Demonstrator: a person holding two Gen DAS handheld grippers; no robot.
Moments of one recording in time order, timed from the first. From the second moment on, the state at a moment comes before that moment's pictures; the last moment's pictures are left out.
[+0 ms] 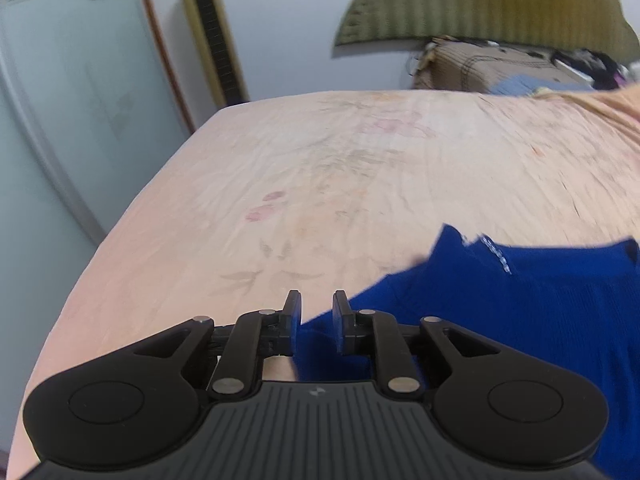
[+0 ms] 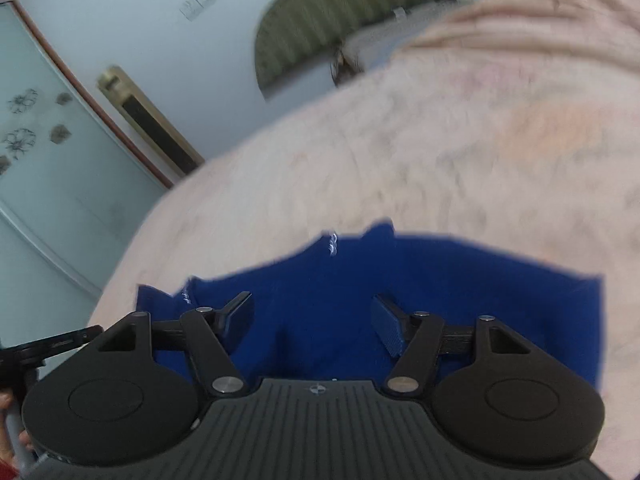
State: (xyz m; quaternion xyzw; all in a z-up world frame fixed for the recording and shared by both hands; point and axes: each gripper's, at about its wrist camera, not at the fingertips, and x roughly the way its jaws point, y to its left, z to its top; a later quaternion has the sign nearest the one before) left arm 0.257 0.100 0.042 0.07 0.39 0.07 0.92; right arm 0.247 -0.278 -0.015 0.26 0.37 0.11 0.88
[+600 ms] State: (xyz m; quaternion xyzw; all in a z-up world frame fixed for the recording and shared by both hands) left arm 0.134 0.137 0.012 0.05 0.41 -0.09 0.91; right arm 0.101 -0.308 0.022 0.15 0.29 -0.03 0.94
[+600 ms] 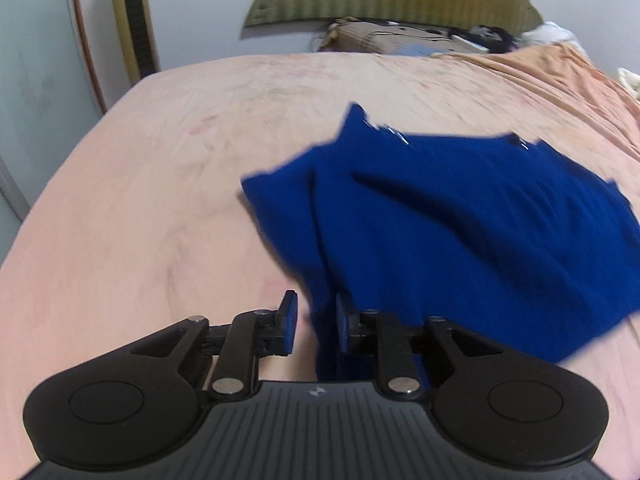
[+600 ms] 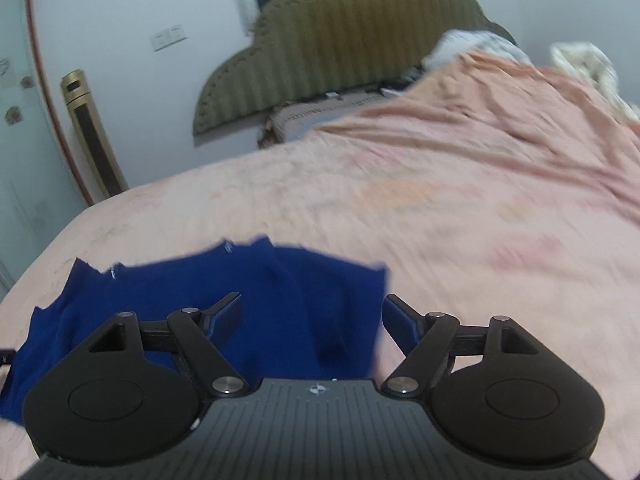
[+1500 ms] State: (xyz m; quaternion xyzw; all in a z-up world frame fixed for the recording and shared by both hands) left arm 0.070 0.179 0.035 0.03 0.36 -0.03 0.93; right arm 0.022 -0.270 0.022 0.07 0.31 -0.05 0.95
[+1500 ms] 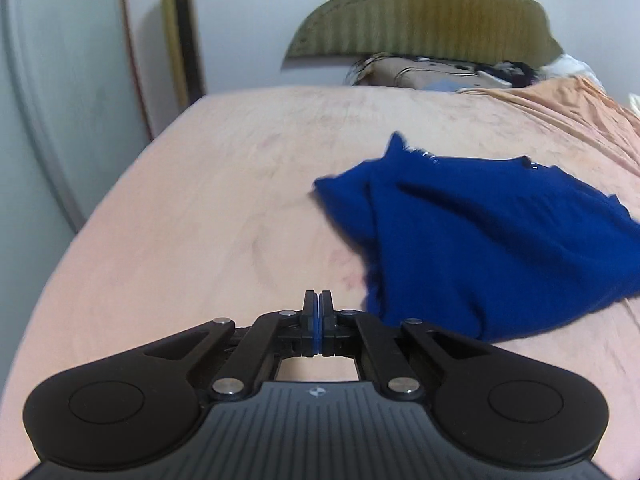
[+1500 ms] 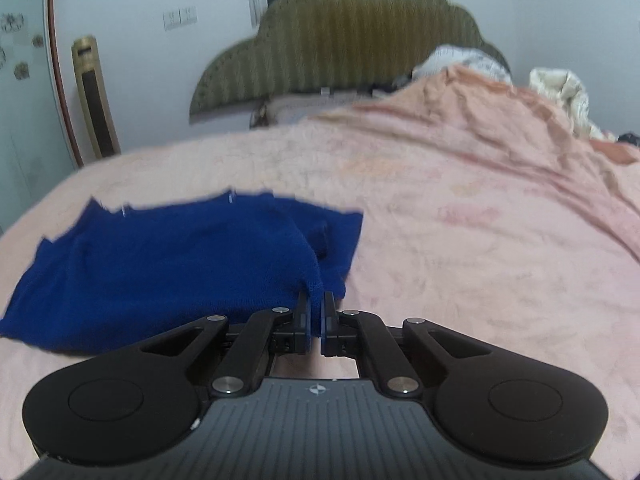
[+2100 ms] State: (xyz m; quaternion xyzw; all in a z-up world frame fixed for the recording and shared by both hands) left arm 0.072 0.146 0.007 0.04 0.37 -0.11 0.92; right arm 0.027 -0.264 -0.003 0.11 0.35 -0.03 0.93
